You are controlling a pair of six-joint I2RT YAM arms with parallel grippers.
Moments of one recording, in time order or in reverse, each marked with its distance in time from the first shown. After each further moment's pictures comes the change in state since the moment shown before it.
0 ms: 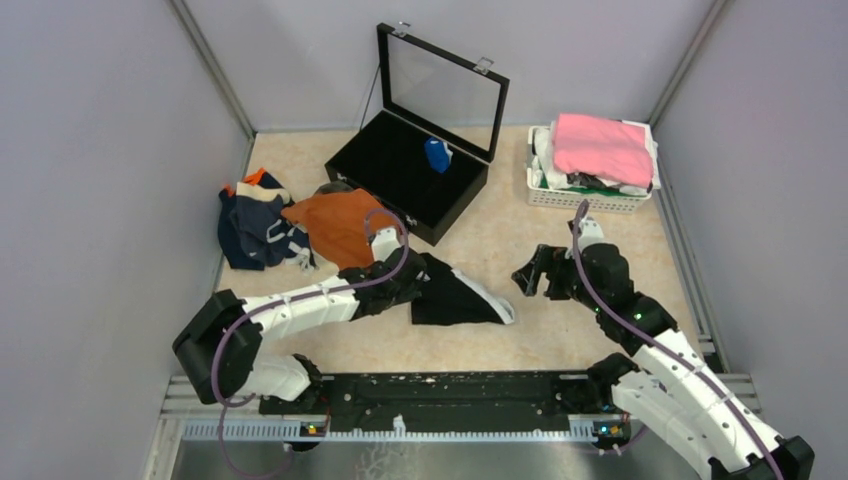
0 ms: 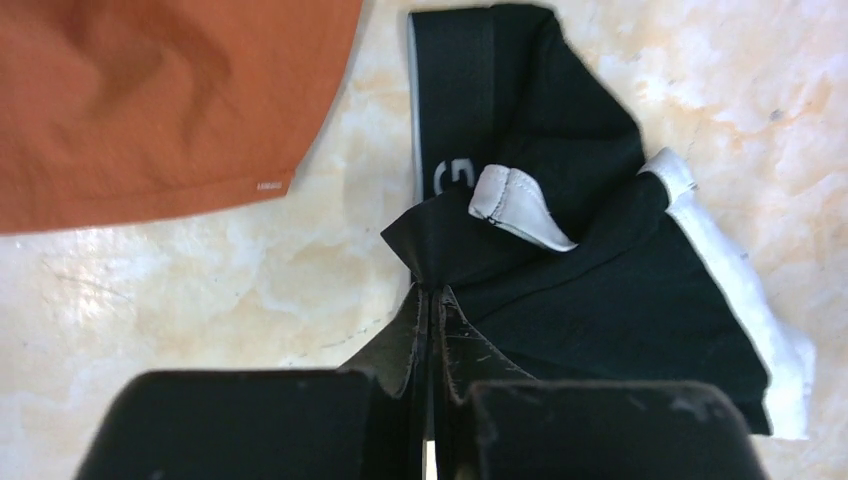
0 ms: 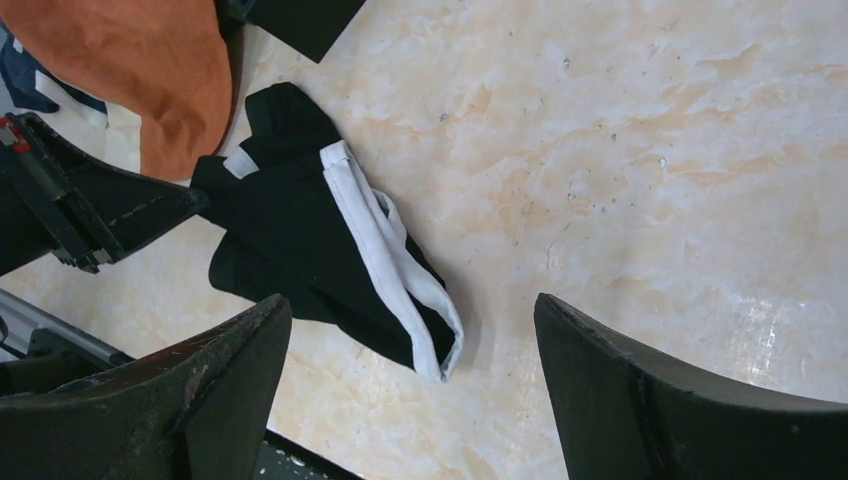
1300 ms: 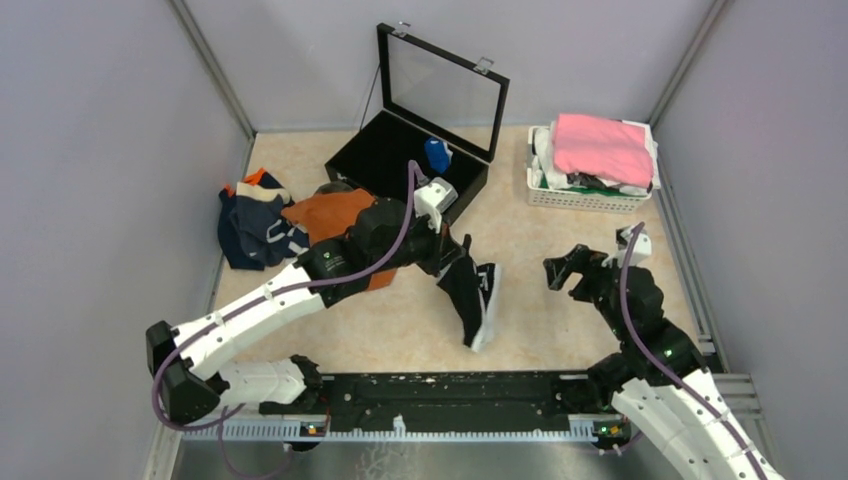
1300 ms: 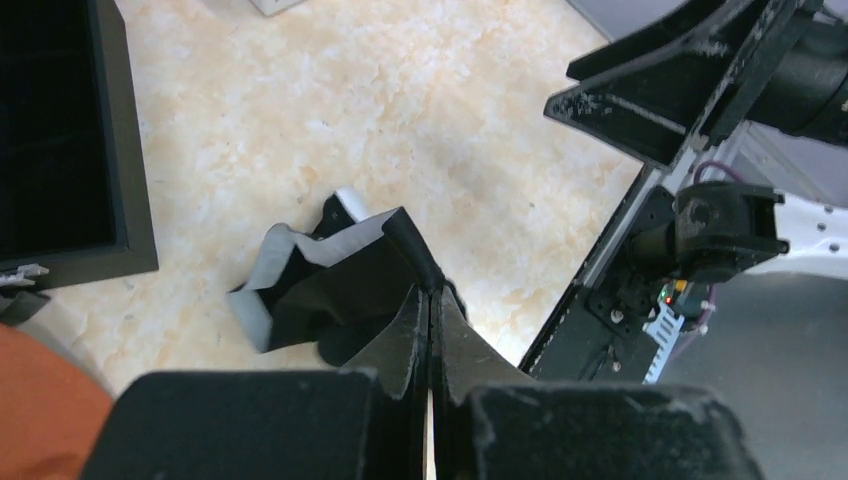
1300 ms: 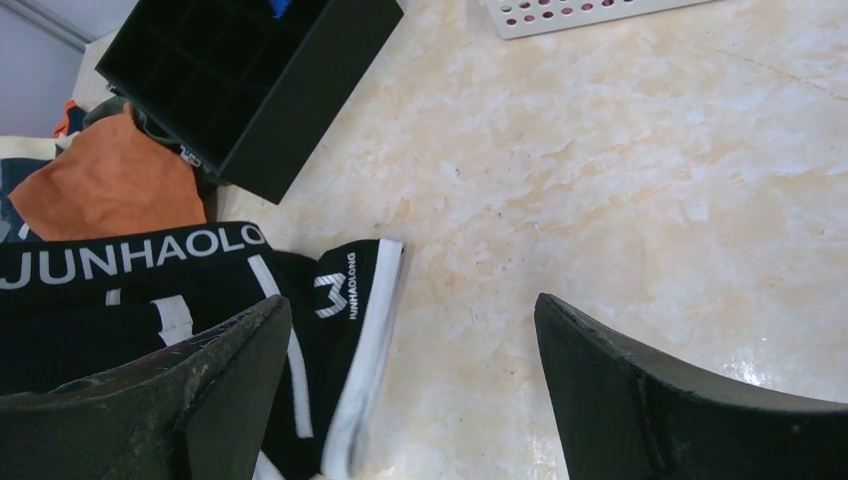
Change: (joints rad) left arm -0.061 -0.182 0.418 0.006 0.501 0.714; right arm 0.000 -0.277 0.000 -0.093 0.301 0.047
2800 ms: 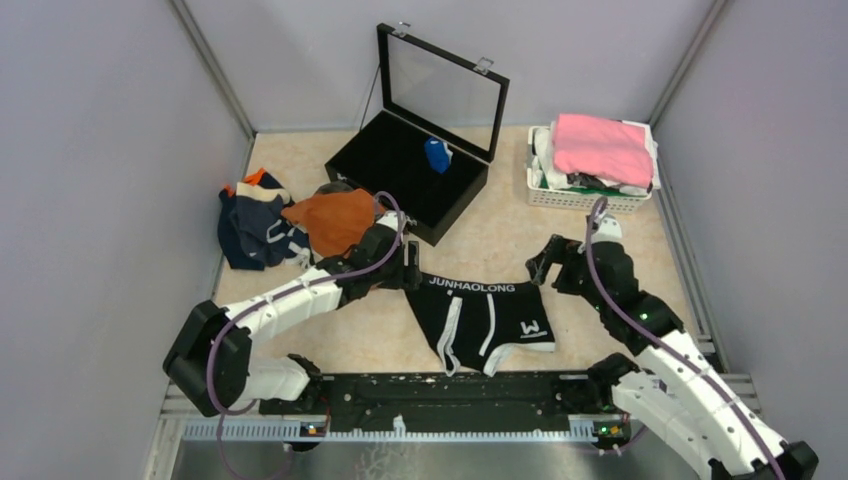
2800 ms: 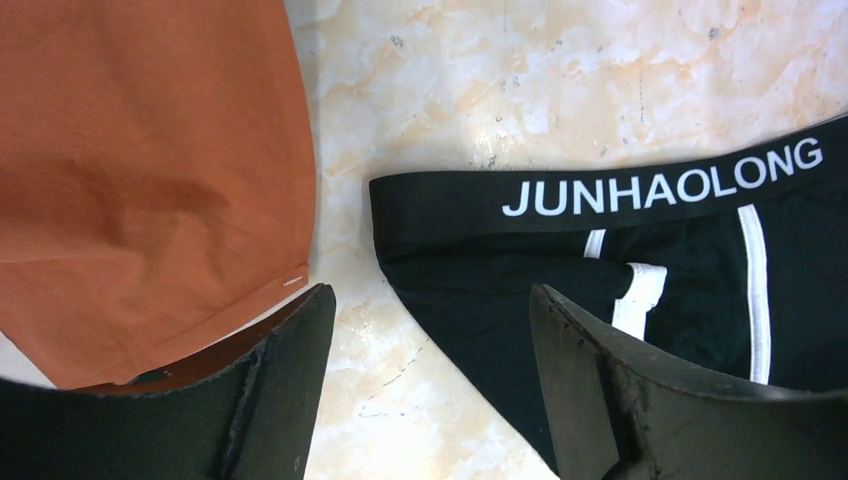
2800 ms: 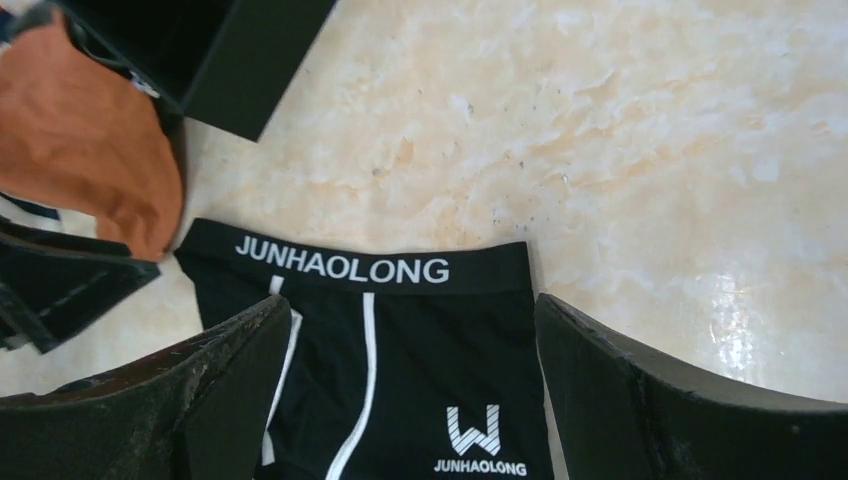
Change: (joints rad) left arm 0.254 0.126 -0.400 0.067 -0.196 -0.194; right arm 0.000 0.231 0.057 0.022 -0.086 0.020
